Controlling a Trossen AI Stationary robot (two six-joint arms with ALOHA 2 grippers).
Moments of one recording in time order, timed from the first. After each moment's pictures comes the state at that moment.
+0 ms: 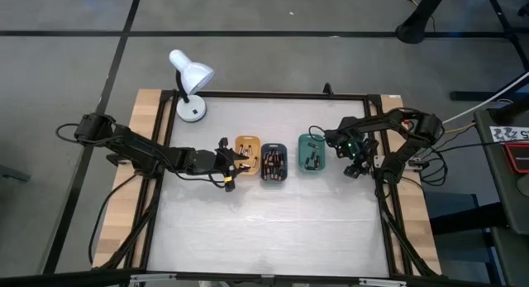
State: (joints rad) left arm -0.15 1.33 0.46 0.51 -0.40 -0.07; right arm -0.49 1.65 0.66 -1.22 -0.10 0.12
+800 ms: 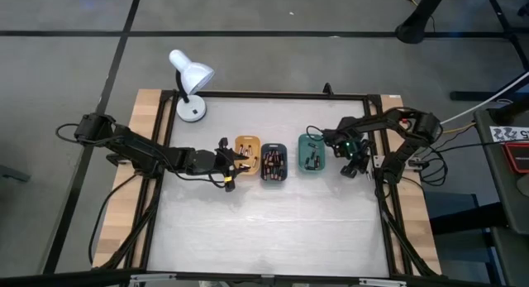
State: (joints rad) left arm -0.15 1.33 0.46 0.52 -0.40 -0.08; right arm -0.49 1.67 0.67 -1.13 -0.15 0.12
